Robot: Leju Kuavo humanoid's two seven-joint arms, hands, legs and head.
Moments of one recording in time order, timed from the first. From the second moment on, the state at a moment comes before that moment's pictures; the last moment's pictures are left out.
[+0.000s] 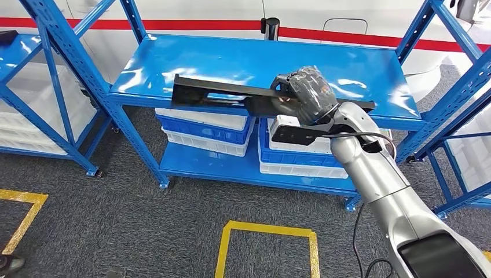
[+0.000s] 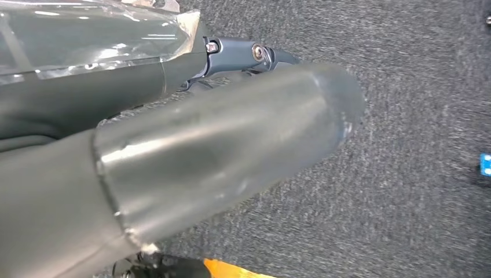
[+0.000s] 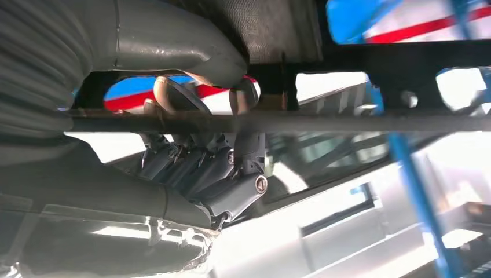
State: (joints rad) left arm -0.12 -0.08 0.43 -0.23 -0.22 0.34 -0.52; right arm -0.89 -0.16 0.60 -1.10 0.66 -0.04 -0.45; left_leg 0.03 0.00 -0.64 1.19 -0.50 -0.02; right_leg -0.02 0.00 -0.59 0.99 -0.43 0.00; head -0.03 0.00
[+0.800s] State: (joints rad) left arm -0.12 -0.07 0.44 -0.23 -0.22 0.32 -0.53; right arm -0.87 -0.22 0.62 -1.22 0.63 -0.01 -0.47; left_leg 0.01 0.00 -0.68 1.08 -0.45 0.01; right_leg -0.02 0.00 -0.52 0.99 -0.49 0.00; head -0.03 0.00
